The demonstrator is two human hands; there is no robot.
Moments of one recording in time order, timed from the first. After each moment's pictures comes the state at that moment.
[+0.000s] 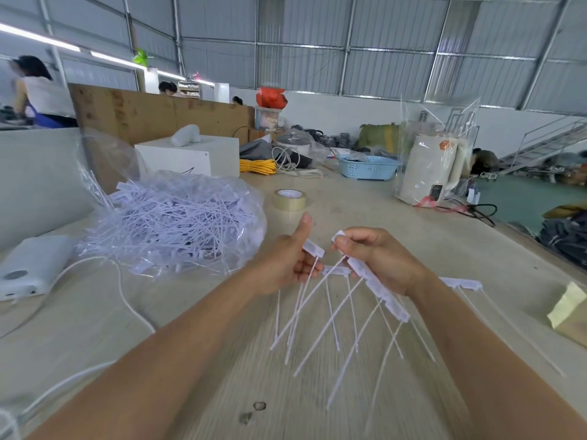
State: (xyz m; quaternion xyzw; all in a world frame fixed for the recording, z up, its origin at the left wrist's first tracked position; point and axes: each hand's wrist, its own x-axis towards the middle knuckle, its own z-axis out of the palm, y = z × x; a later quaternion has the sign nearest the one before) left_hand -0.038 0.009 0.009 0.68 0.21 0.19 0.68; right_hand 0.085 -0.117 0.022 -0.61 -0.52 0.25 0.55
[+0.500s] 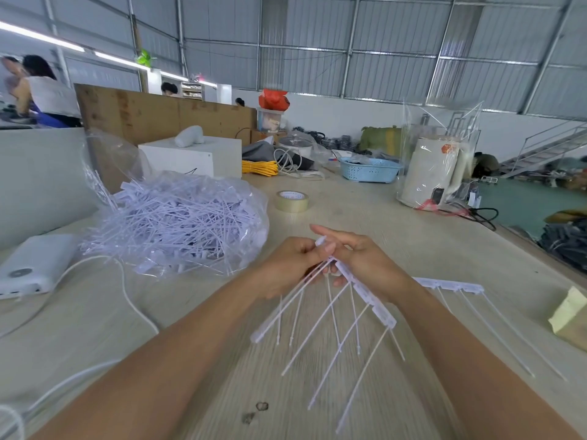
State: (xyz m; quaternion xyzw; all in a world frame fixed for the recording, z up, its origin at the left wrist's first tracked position) left_hand -0.048 0.003 0.005 0.77 0.10 0.21 0.59; right_hand 0.060 -0.102 0.019 -0.64 -0.50 0.25 0.53
